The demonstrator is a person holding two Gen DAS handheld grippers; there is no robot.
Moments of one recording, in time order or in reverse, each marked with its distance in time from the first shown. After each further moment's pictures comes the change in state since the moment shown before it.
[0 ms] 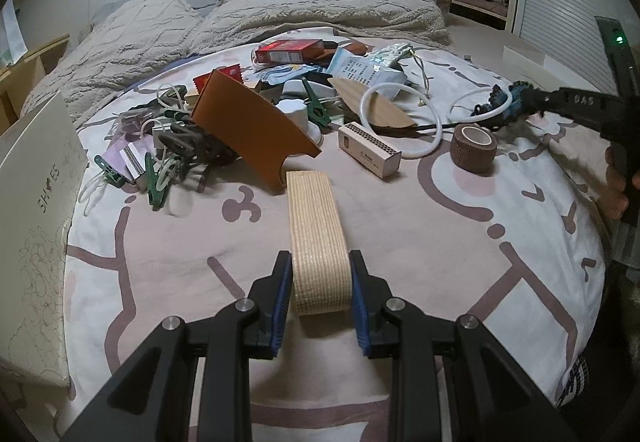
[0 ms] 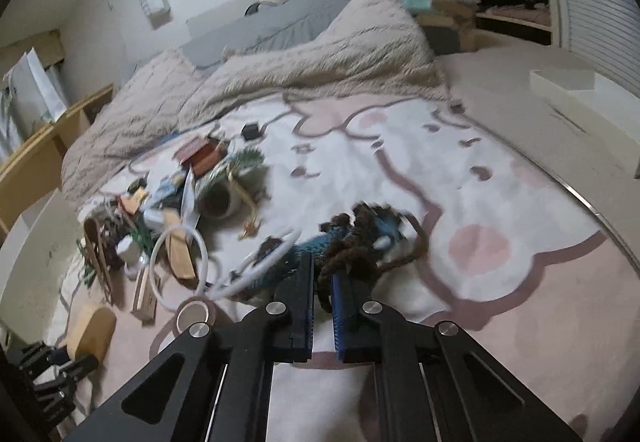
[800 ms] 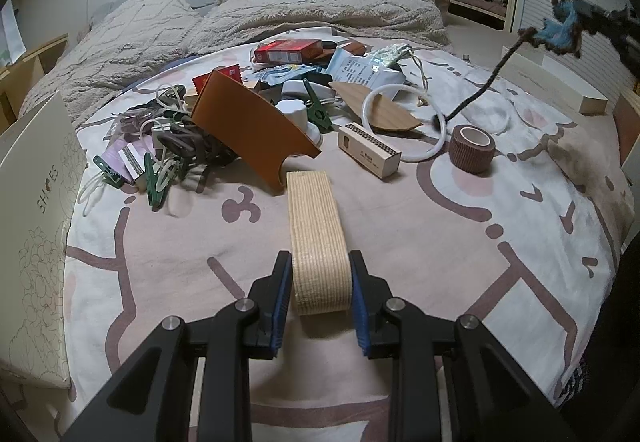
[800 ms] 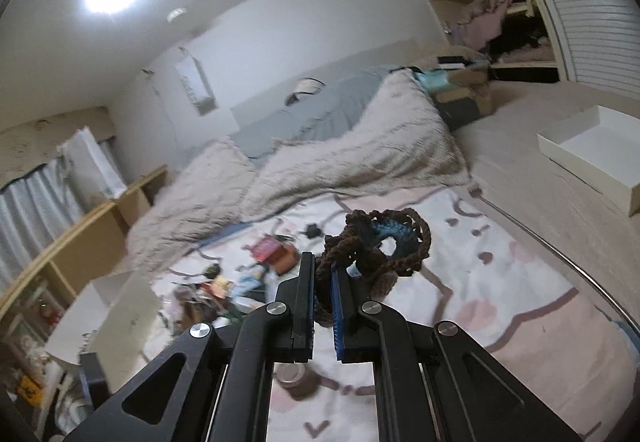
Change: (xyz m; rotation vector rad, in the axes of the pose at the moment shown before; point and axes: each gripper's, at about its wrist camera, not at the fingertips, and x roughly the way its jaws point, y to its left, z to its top) left arm 0.000 -0.001 -0.001 -0.001 -0.006 -0.006; right arm -0.105 0.005 0.039 0.063 -0.262 0.222
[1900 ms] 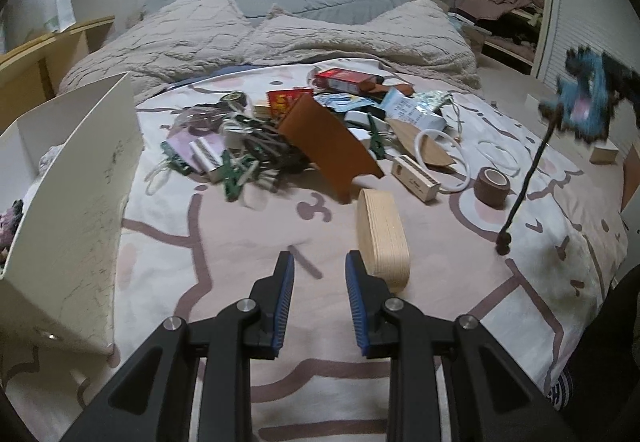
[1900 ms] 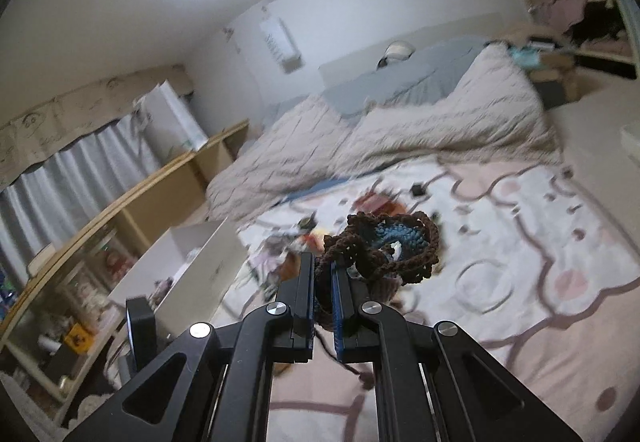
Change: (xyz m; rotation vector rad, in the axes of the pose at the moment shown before) left arm -0.050 0.050 -0.013 -0.147 -0.071 0.050; right arm -0.002 0.070 -0.030 -0.089 0.174 0.272
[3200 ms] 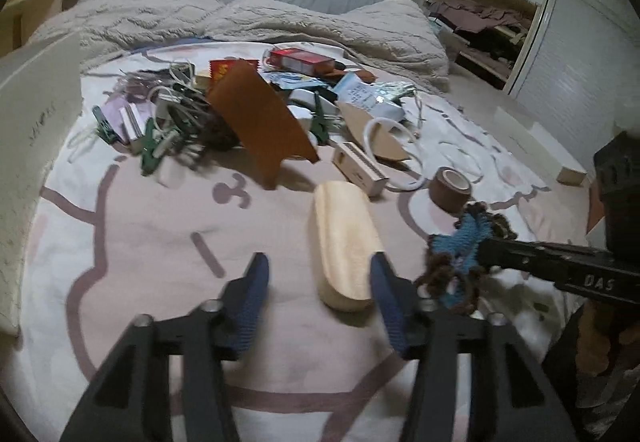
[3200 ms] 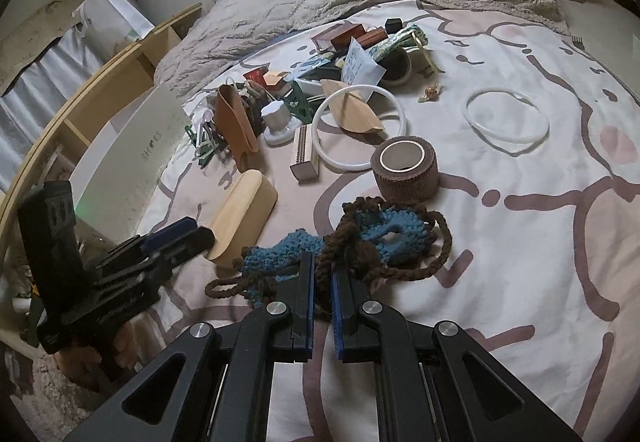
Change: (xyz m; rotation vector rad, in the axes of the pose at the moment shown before) left arm 0.036 -0.030 -0.003 -0.097 0.036 -0.214; right arm 0.089 -0.030 -0.090 0.055 0.428 -0.130
